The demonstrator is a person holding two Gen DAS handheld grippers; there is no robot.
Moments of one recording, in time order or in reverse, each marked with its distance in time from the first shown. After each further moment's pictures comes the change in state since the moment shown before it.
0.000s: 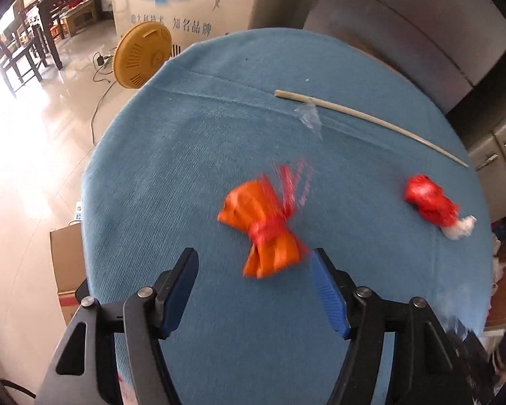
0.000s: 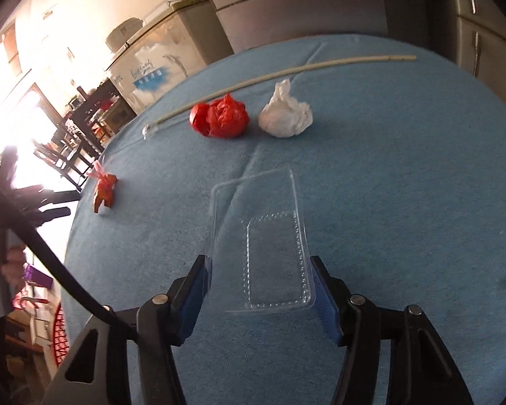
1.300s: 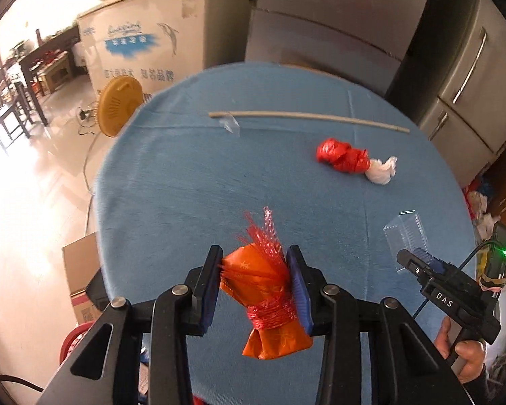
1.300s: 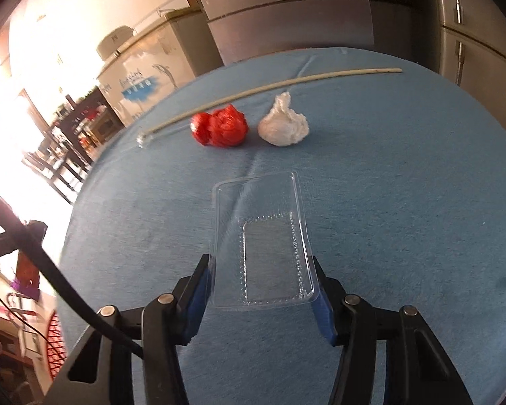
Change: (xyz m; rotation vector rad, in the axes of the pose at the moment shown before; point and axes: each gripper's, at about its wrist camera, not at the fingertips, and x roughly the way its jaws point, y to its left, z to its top) left arm -0.116 -0.061 -0.104 0.189 -0.178 -0.035; right arm -0.019 0.019 -0.011 0.009 -0.078 -0.073
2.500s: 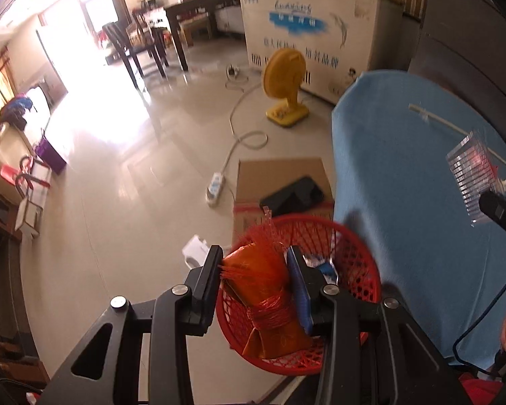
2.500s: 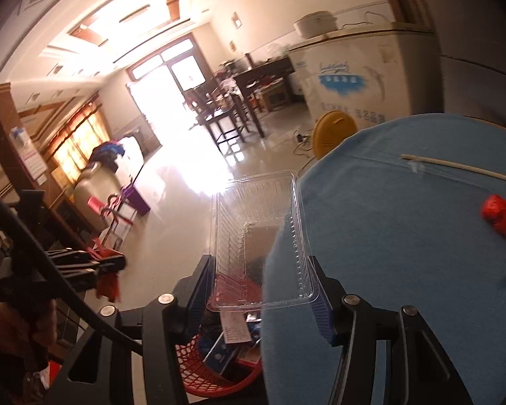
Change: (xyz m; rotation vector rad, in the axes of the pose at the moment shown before) left arm -0.096 0.171 -0.127 -0.340 0.057 0.450; right arm -0.042 0.253 -0.031 -0.485 0.029 0.588
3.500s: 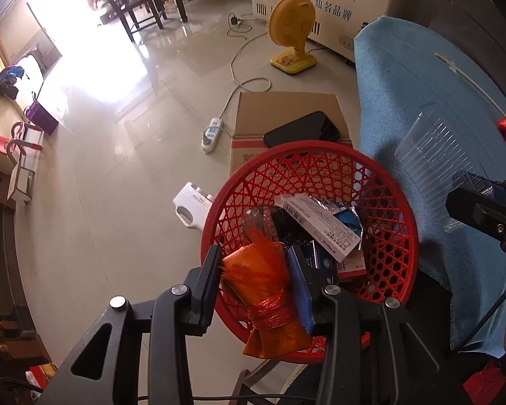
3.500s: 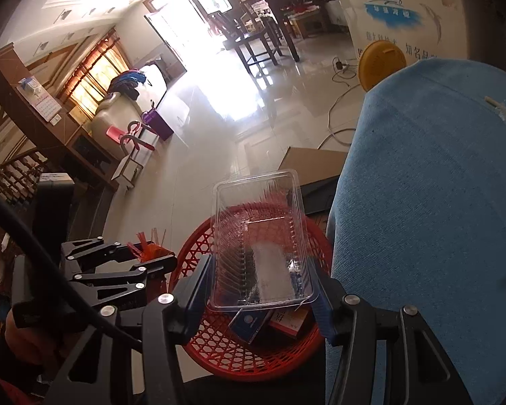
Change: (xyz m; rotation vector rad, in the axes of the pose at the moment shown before) left arm 0.071 0.008 -0.041 -0.027 0.195 -0.005; right arm 0.113 0.029 -0.032 -0.055 0.349 0.113
